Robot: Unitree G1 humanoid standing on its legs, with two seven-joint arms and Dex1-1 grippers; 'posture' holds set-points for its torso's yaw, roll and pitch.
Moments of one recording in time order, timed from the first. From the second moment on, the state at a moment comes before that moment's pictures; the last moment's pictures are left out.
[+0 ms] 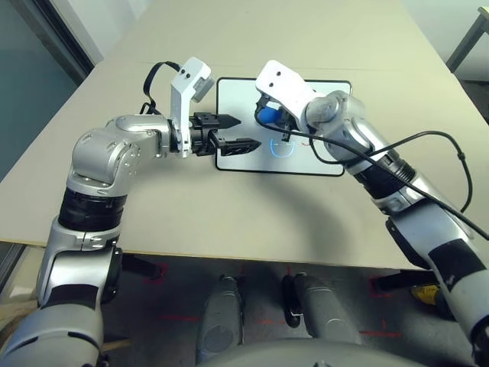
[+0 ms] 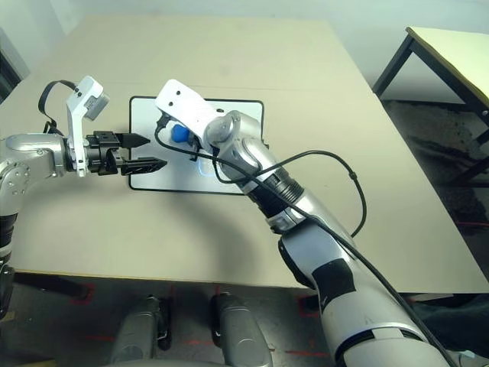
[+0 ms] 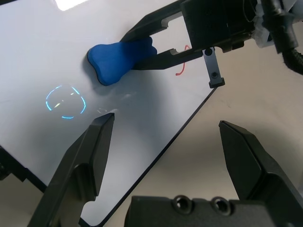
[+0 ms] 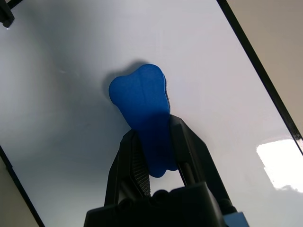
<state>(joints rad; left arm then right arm) -0.73 0.69 -0.06 -0.12 -0.52 1.00 -0.85 -1.09 -0.31 0.58 0.30 -0.40 0.62 0.80</state>
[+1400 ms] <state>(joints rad) -0.74 0.68 -0.07 -0.11 -0.51 0.99 -0.87 -1.11 -0.28 0.53 0.35 -0.45 0.62 0.82</state>
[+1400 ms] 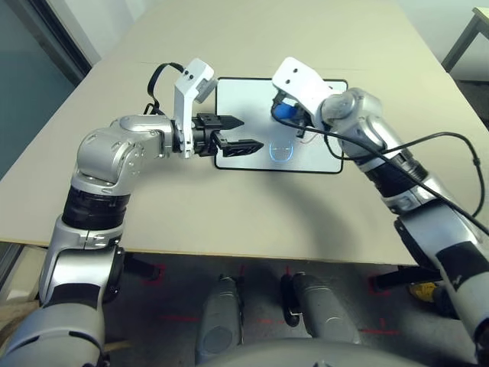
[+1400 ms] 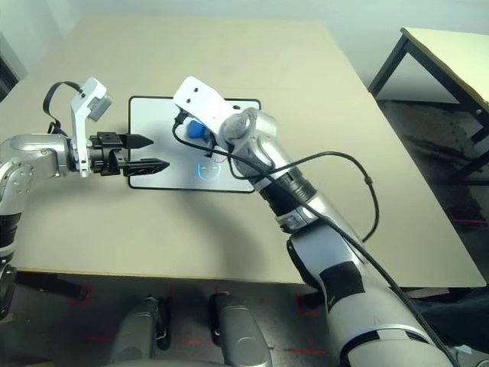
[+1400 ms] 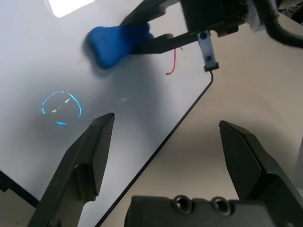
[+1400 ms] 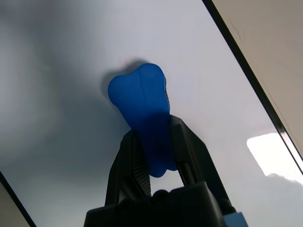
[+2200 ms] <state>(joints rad) -0.74 0.67 -0.08 -0.10 -0.52 0.99 -0.87 -1.01 -0.42 0.51 0.31 -0.45 0.55 0.82</state>
